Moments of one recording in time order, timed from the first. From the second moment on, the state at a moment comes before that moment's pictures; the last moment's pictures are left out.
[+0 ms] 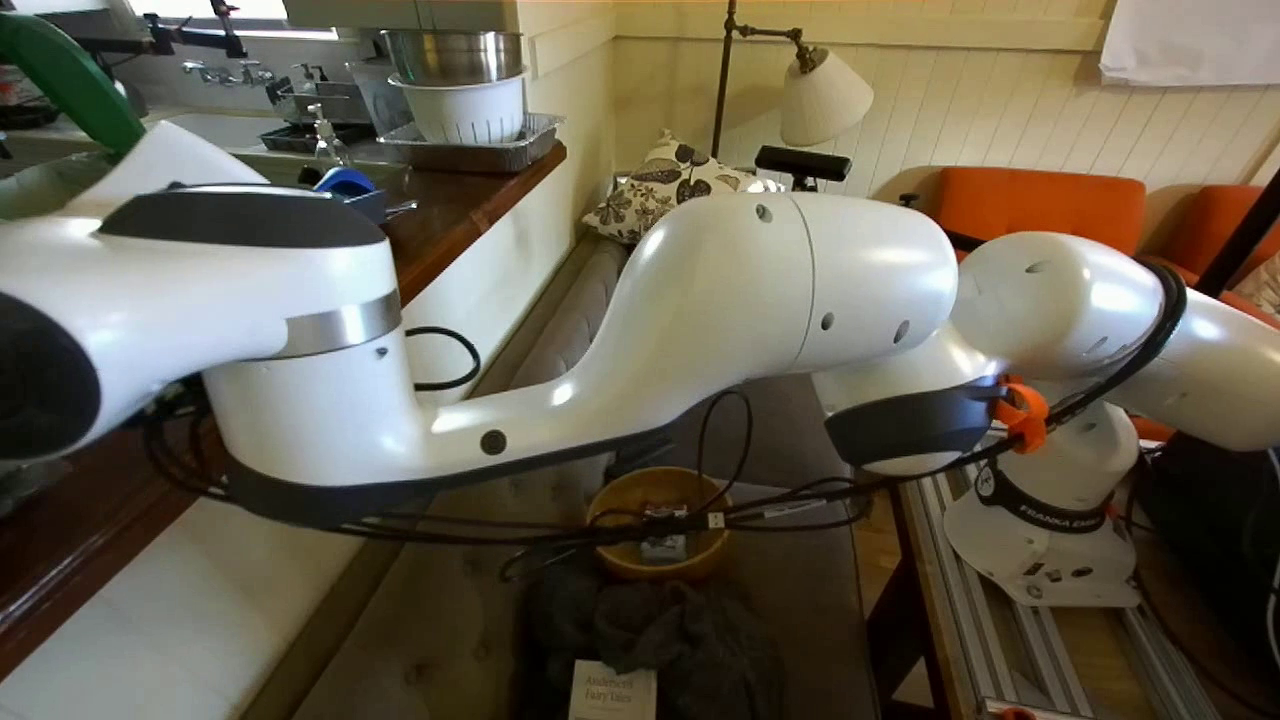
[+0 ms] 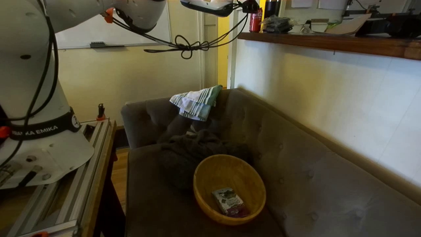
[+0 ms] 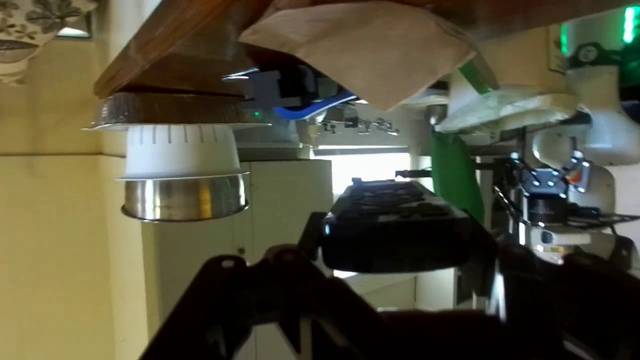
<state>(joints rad) 0.61 1.15 -0.63 -0.41 -0.77 1.80 1.46</state>
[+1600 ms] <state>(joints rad) 0.45 1.11 -0.48 -0.41 -0.85 1.05 1.01</state>
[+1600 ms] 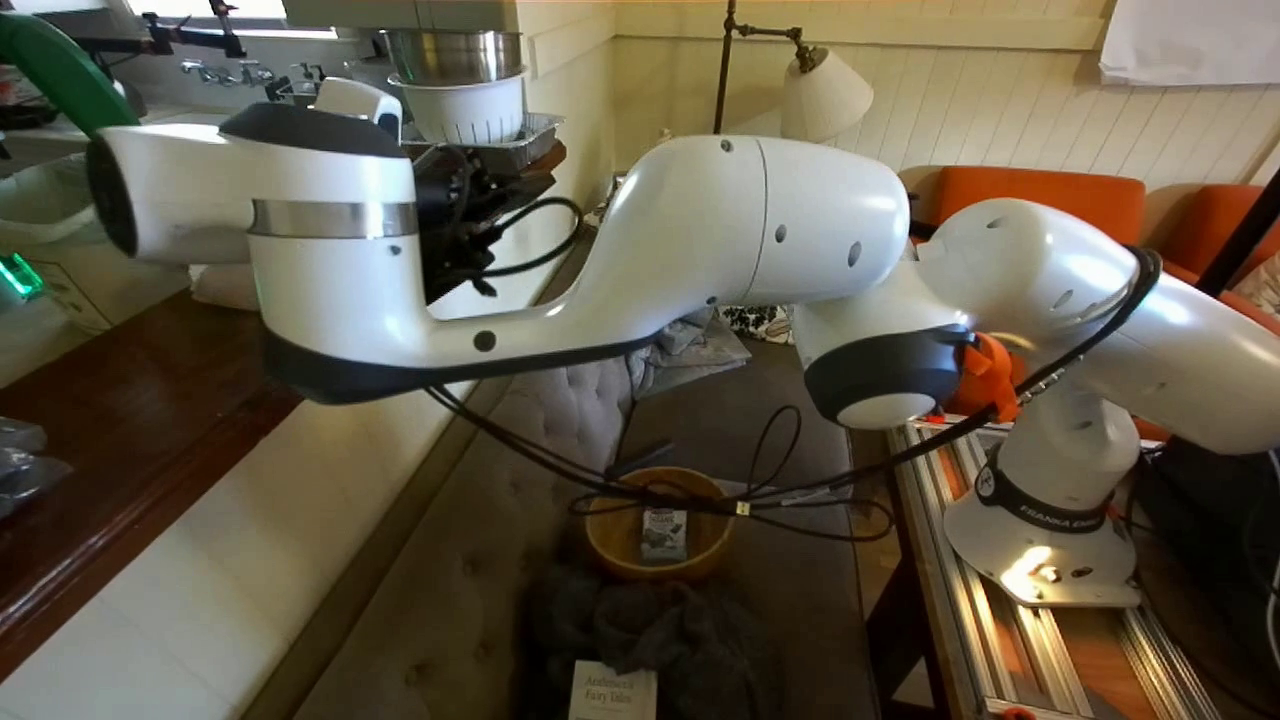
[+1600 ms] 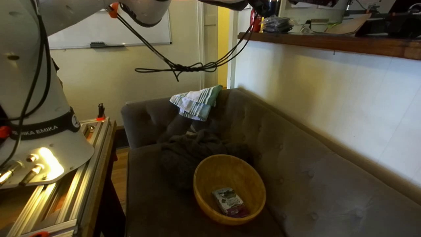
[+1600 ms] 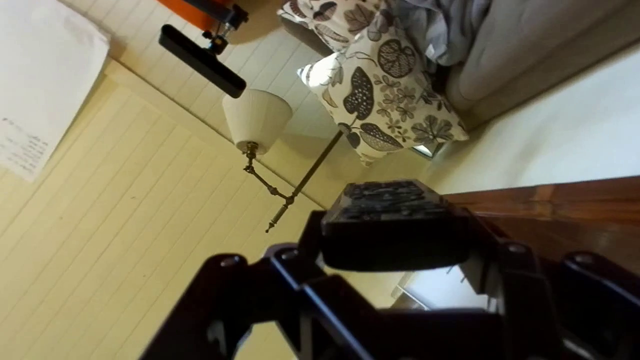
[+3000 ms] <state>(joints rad) 0.18 0.82 -0.22 -0.55 -0.18 0.90 1.05</state>
